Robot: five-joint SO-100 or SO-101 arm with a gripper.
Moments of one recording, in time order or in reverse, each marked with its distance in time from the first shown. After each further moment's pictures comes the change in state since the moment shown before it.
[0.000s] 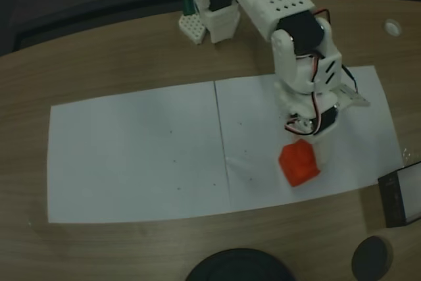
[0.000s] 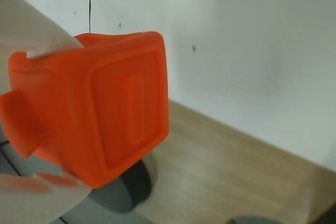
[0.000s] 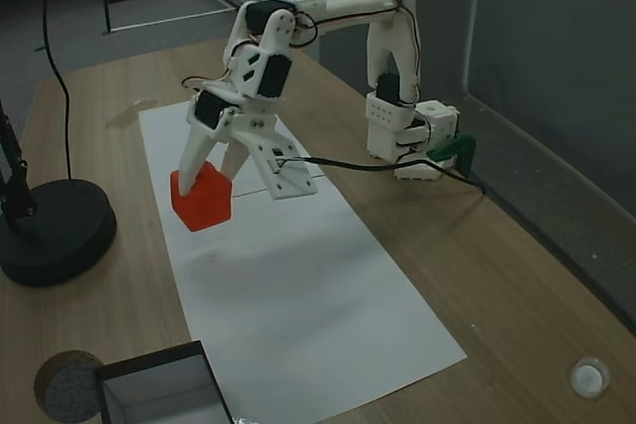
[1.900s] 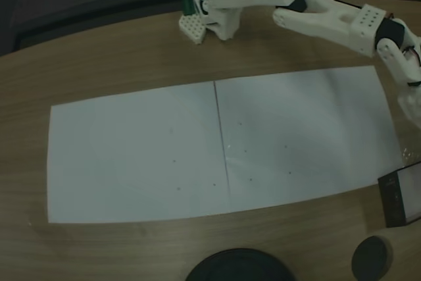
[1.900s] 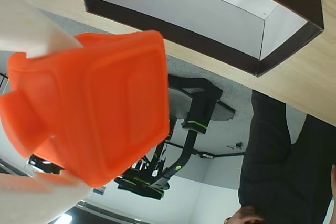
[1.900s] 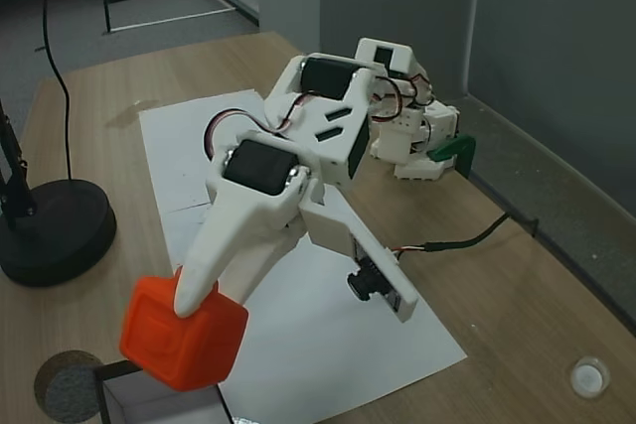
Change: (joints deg) arm -21.5 -48.6 -65.8 -20.0 2.6
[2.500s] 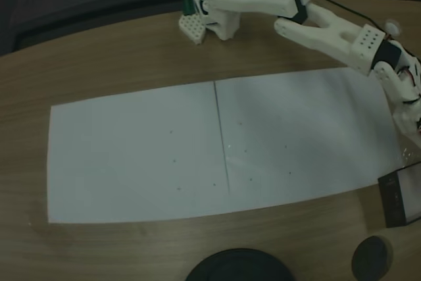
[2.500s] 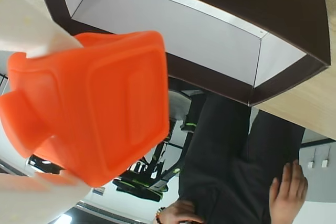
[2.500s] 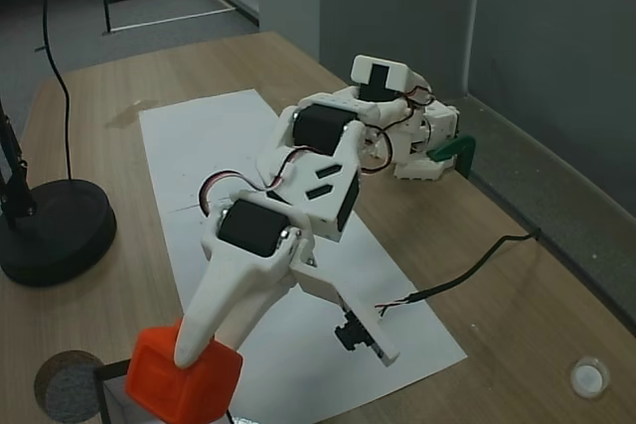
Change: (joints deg) arm 0.1 -7.1 0.0 -7.2 0.0
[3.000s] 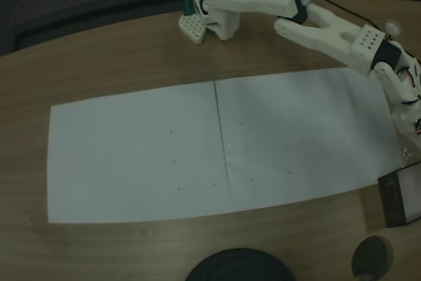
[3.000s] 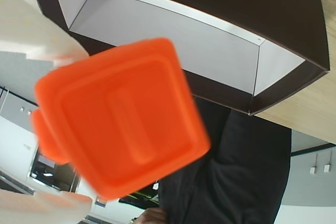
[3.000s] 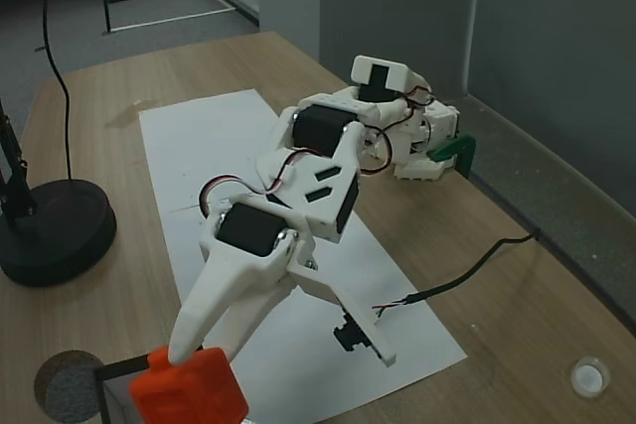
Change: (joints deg) arm 0.0 0.0 0.0 1.1 2.5
